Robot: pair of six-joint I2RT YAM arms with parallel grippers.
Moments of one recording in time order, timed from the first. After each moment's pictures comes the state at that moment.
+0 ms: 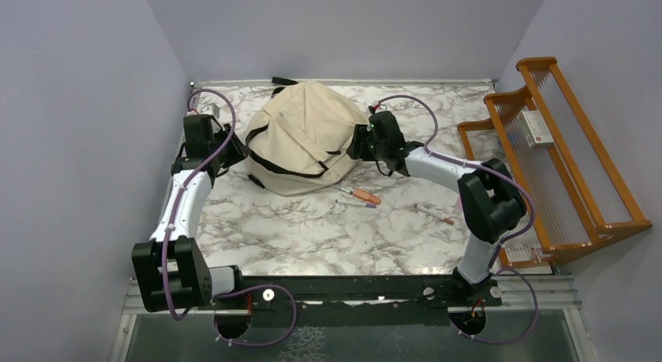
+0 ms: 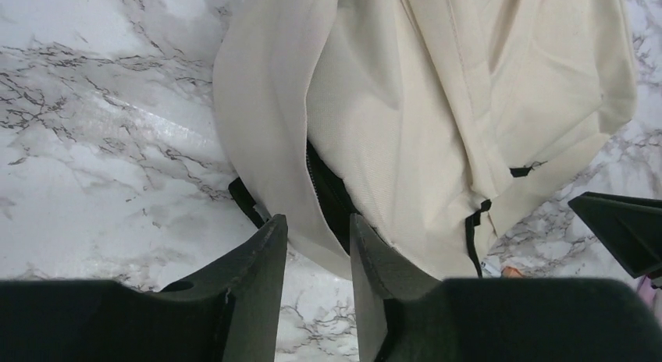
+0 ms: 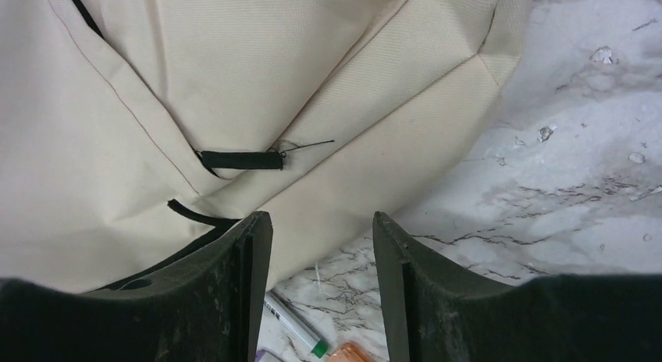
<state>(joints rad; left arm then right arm) 0.11 1.28 0.94 -0.34 0.25 -0.38 0.56 1.81 1.18 0.00 0.04 0.47</state>
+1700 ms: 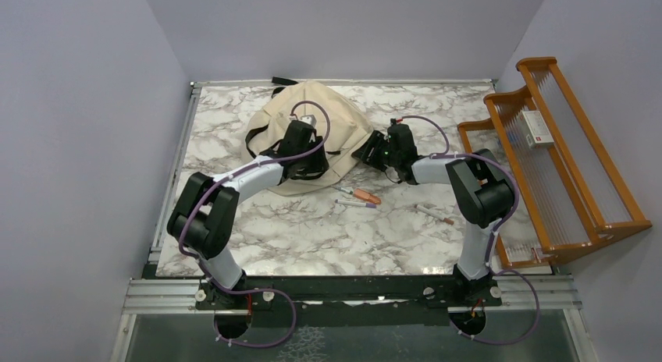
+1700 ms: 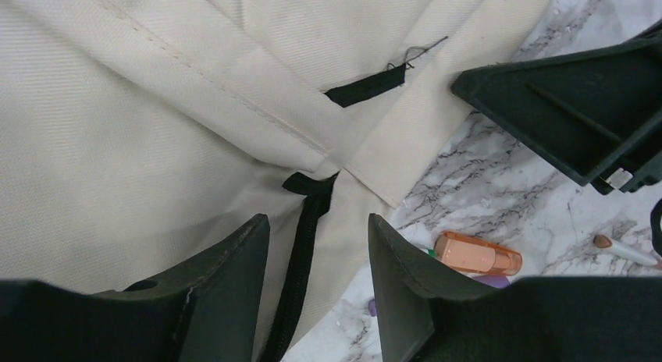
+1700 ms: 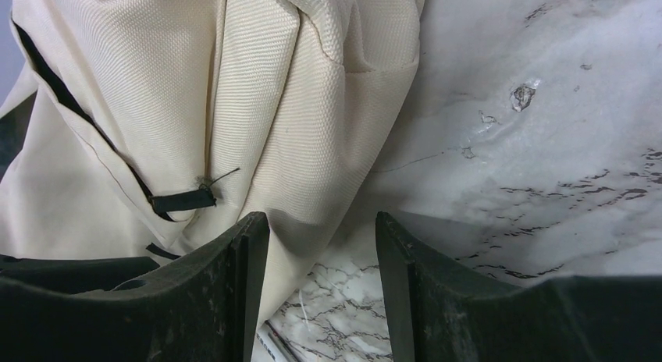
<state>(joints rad) -0.50 1.67 1.03 -0.11 0.05 -0.51 0.43 1.94 0.97 0.40 -0.19 0.81</state>
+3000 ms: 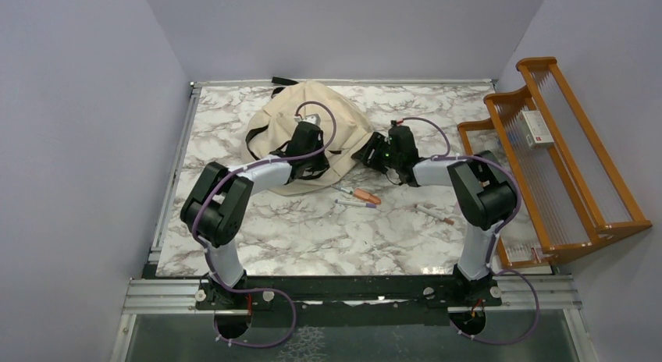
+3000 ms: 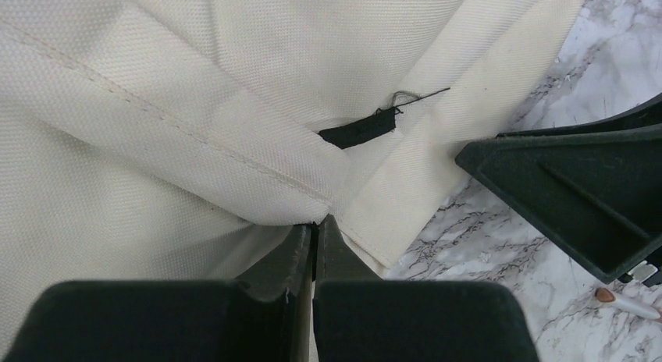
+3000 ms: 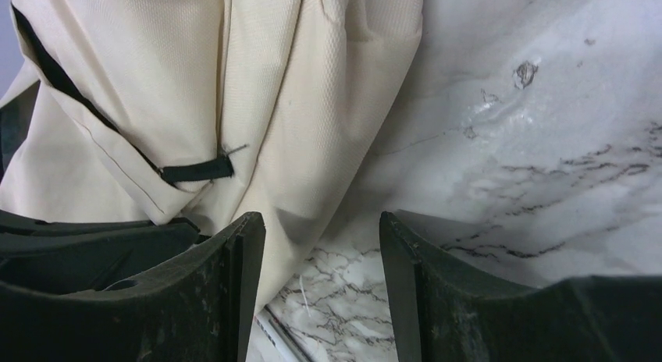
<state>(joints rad) -0.52 1.79 1.03 0.05 -0.01 -0.57 0.43 1.92 0.96 0.40 -0.20 0.81</state>
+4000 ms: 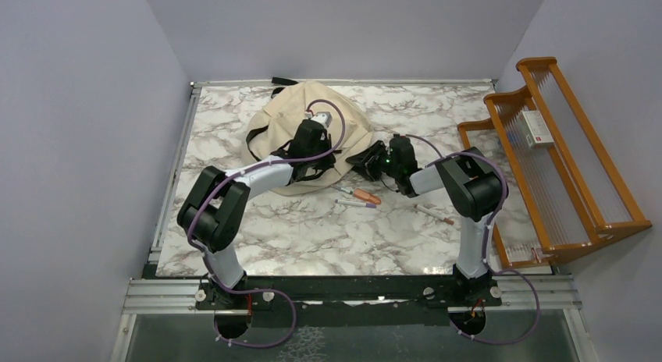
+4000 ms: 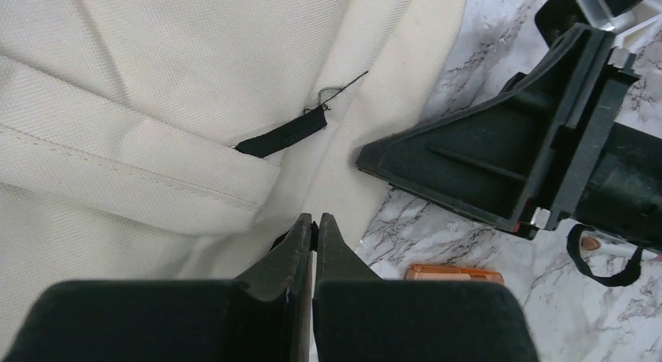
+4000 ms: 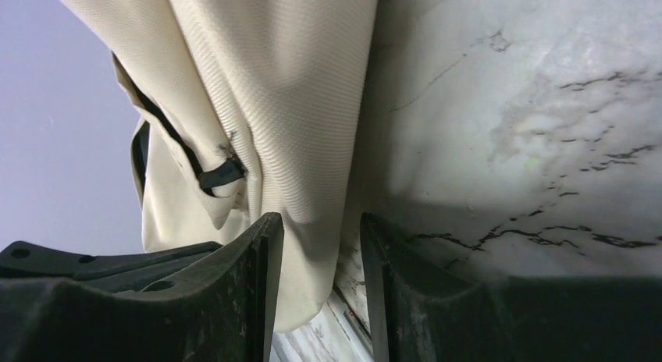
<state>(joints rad) -0.56 1.75 1.05 0.06 0.06 -0.43 0.43 2.01 0.85 0.70 -0.33 1.23</state>
